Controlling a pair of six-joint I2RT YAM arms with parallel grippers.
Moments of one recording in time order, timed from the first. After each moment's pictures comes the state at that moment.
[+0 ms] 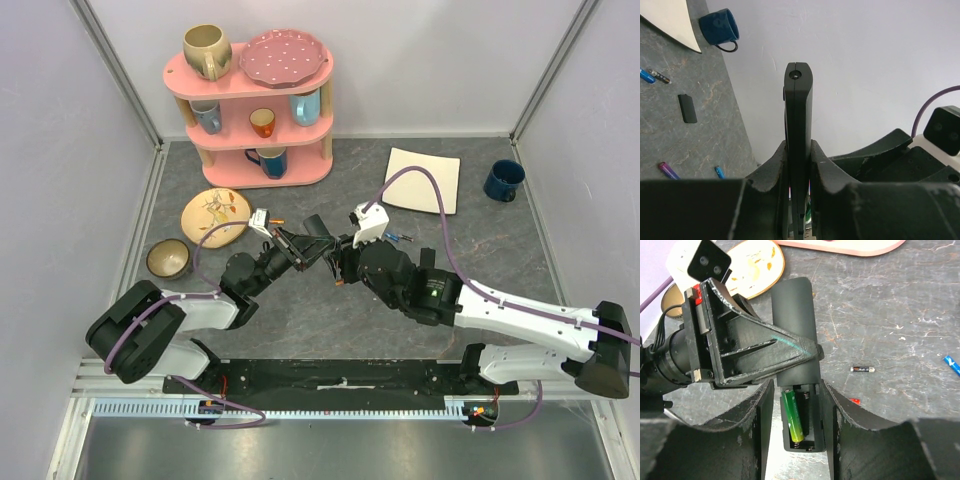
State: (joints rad) left arm -0.68 1.38 0.31 1.27 0.18 -1.41; right arm 1.16 1.15 0.94 -0.16 0.54 0.47
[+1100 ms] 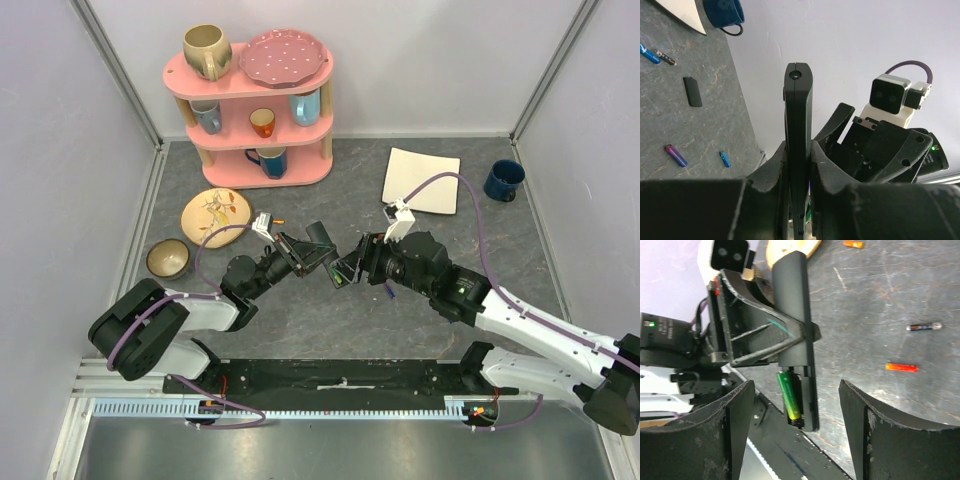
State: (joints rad) left arm -0.68 1.40 0.29 1.29 0.23 -1.41; right arm 0.90 0.98 0.76 -0.14 0.05 0.75
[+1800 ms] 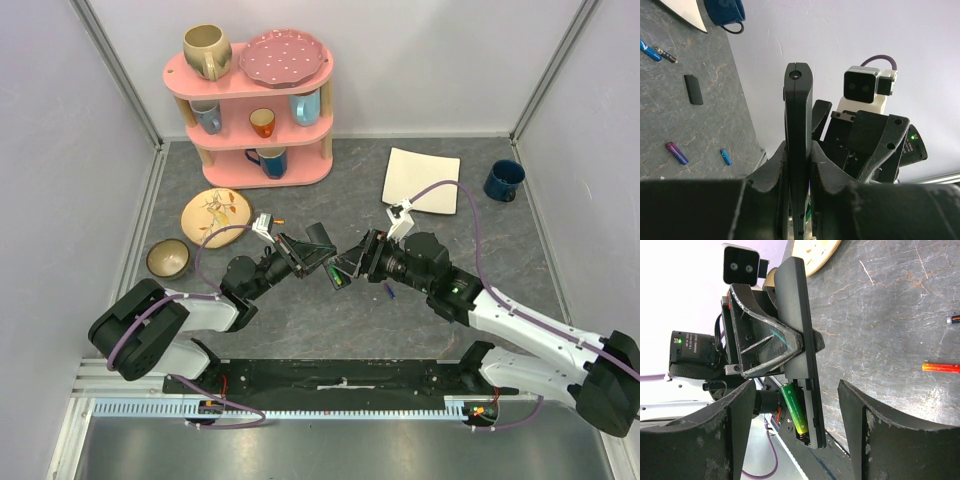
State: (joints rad) left arm -0.68 1.40 0.28 1.29 0.24 -1.41; right arm 0.82 1.01 0.64 0.10 -0.12 0.94
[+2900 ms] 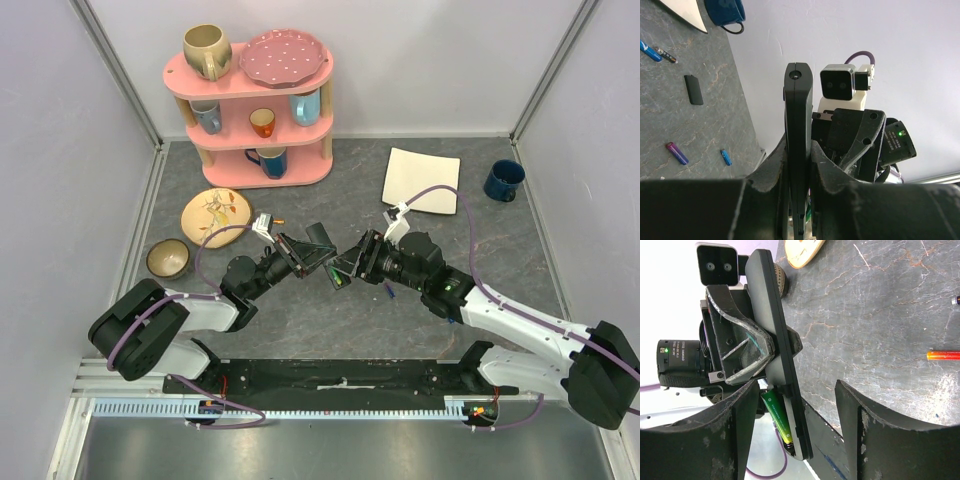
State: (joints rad) left arm -0.68 1.40 0.28 1.29 0.24 -1.41; right arm 0.80 1.07 0.61 0.16 -0.16 1.03
